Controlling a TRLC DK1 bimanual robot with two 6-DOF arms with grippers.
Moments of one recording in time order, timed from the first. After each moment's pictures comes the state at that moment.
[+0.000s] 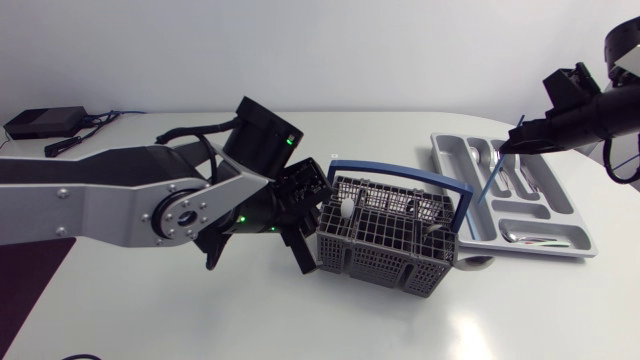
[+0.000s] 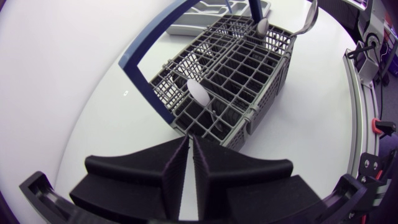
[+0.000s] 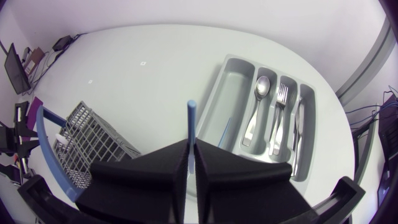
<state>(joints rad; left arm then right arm) -0.78 1.56 0.99 -0.23 -0.05 0.45 -0.23 1.57 1.29 -0.70 -0.36 -0.35</state>
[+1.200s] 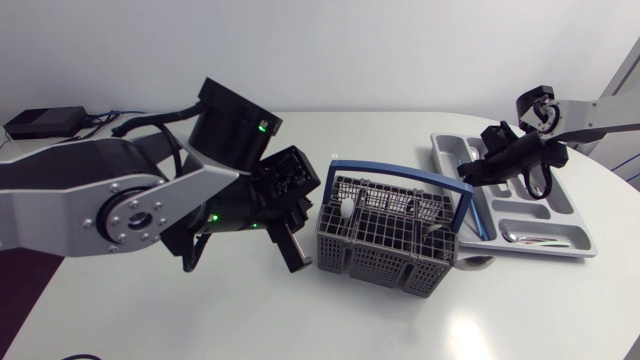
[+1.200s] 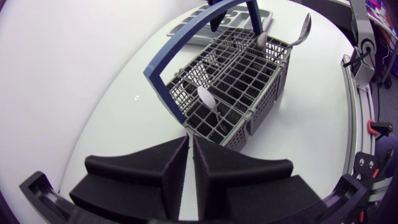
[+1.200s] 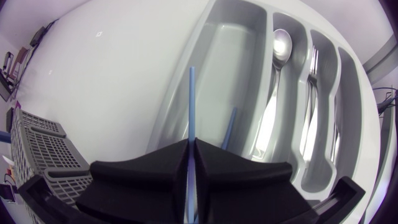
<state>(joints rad) -0.79 1.45 0.96 -0.26 -0.07 0.45 -0.20 2.06 1.42 -0.53 -0.28 -0.30</state>
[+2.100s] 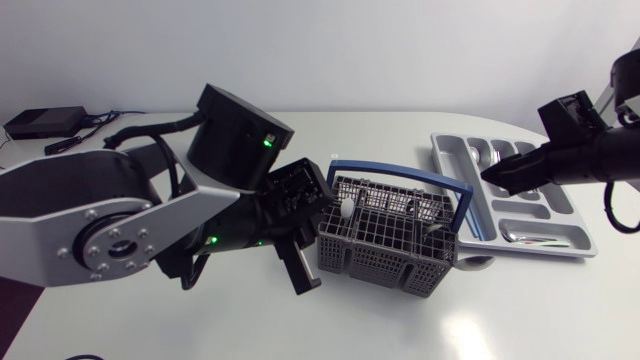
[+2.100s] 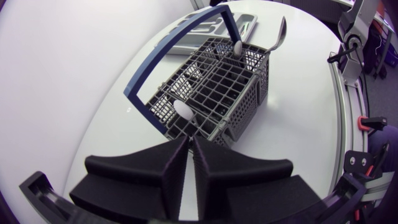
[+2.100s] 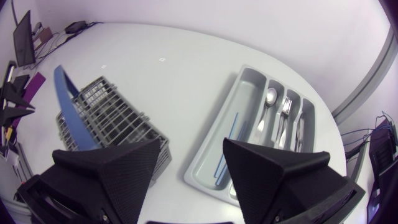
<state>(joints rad) -0.88 1.41 0.95 -0.26 -0.09 0.45 -0.14 1.24 0.95 -0.55 -0.33 -0.40</state>
